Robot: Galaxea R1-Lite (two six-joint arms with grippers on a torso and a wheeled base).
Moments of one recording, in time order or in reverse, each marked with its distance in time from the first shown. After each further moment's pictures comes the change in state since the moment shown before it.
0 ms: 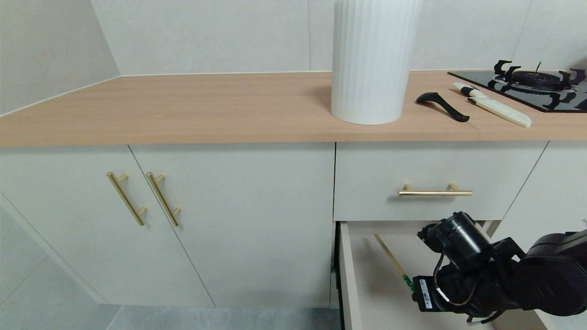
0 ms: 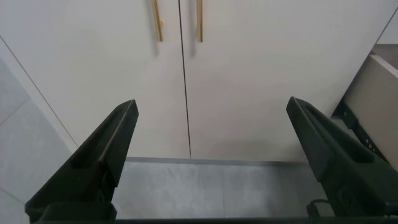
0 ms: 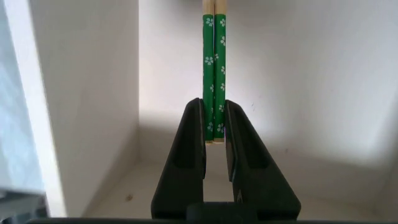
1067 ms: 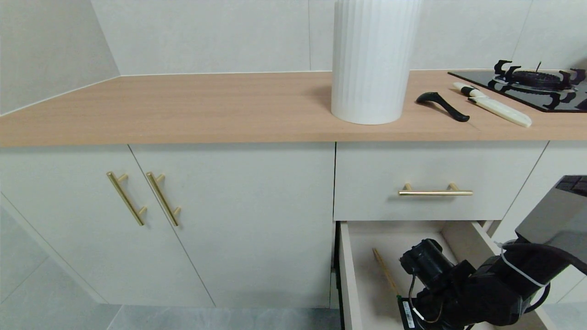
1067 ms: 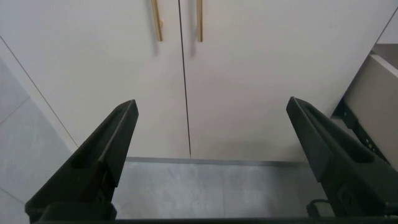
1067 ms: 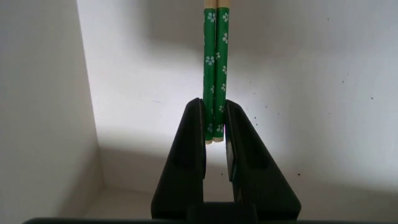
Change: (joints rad) left arm -0.001 0.001 0.000 0.000 0.000 0.000; right arm 0.009 0.265 0.020 -0.152 -0.007 0.005
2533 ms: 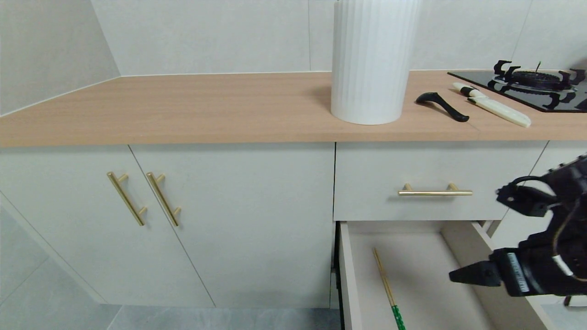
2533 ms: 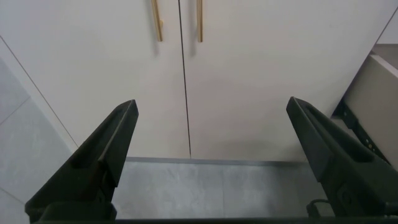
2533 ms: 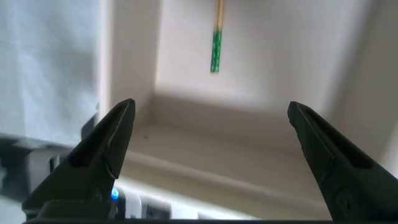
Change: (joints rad) left arm 0.001 0.000 0.000 0.000 0.000 0.000; right arm -0.127 -0.732 -0.227 0.693 0.090 -0.159
